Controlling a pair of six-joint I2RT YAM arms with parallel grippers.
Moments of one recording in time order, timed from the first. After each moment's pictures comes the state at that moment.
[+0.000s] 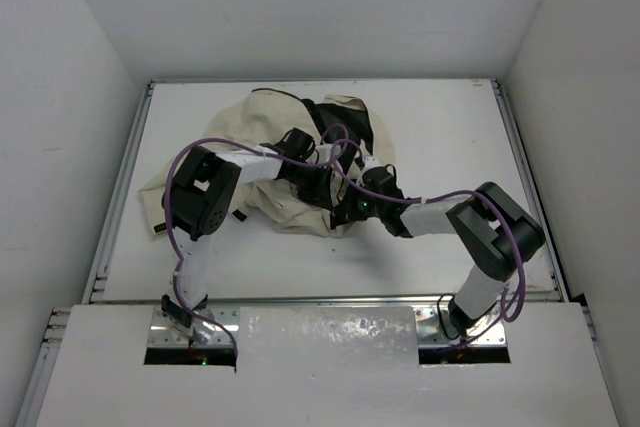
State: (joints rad) left arm -0.52 2.07 1.31 -0.35 0.67 -0.18; right arm 0.61 1.71 0.61 0.43 -0.13 0.59
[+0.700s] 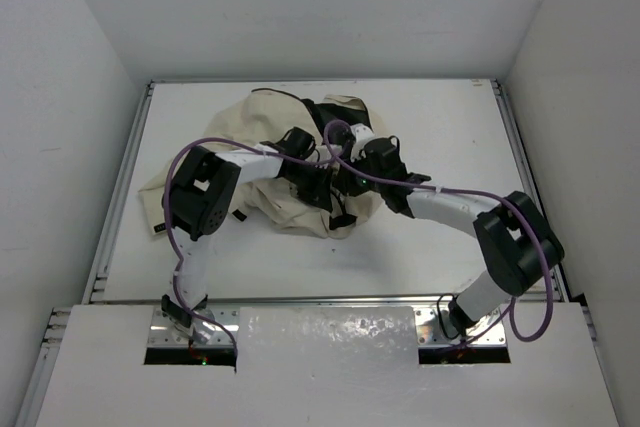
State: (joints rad) left arm -0.52 2.07 1.32 -0.40 0.68 -0.12; right arm 0.58 1.61 0.80 0.24 -0.14 0.31
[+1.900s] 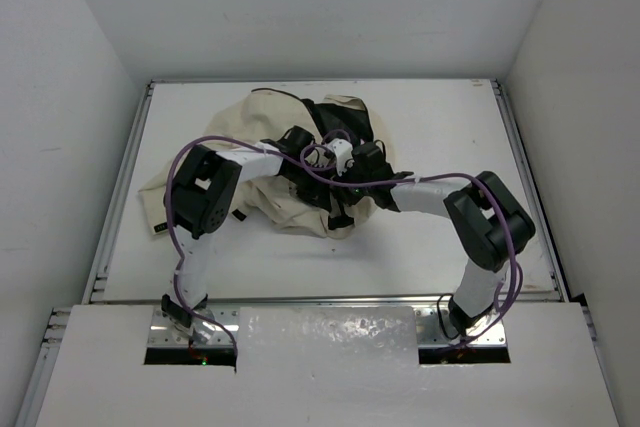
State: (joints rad) left arm -0.52 2.09 1.36 -0.45 0.68 -0.12; right arm 0.58 1.78 0.88 0.16 -0.23 -0.08
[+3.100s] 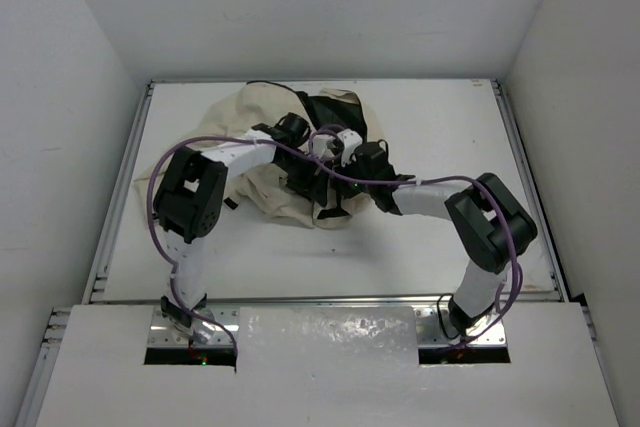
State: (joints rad) left arm -0.48 2.04 1.47 -0.67 0.59 0.03; right arm 0.58 1.77 0.84 0.31 -0.14 0.13
